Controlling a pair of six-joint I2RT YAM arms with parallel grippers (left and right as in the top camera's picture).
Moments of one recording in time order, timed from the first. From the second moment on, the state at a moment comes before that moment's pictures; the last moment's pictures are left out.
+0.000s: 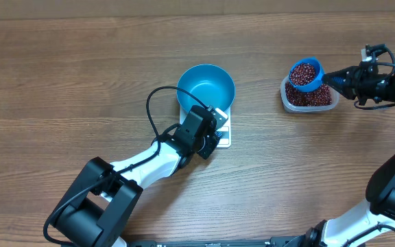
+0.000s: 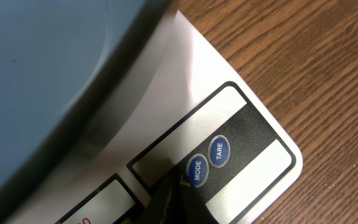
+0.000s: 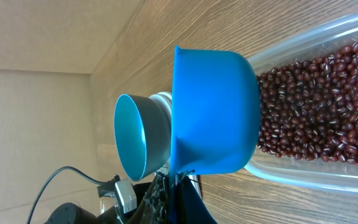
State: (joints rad) left arm -0.64 1.75 0.84 0.00 0.04 0.06; right arm -0.46 1.87 1.56 -1.08 -0.98 -0.01
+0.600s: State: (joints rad) left arm -0.64 1.75 0.86 -0.06 0.05 0.06; right arm -0.46 1.87 1.56 -1.08 -0.98 -0.01
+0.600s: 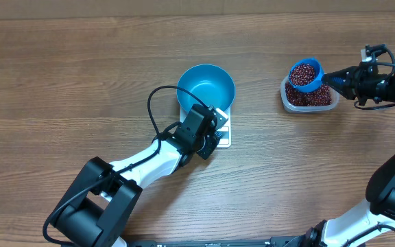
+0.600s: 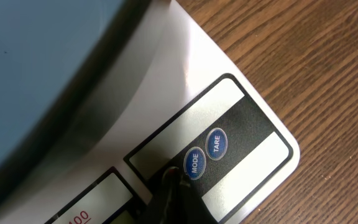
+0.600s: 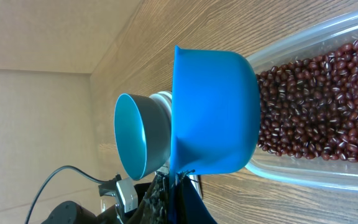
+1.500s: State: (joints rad) left arm -0.64 1.76 0.93 -0.16 0.05 0.06; right arm -0.46 1.87 1.56 -1.08 -0.98 -0.01
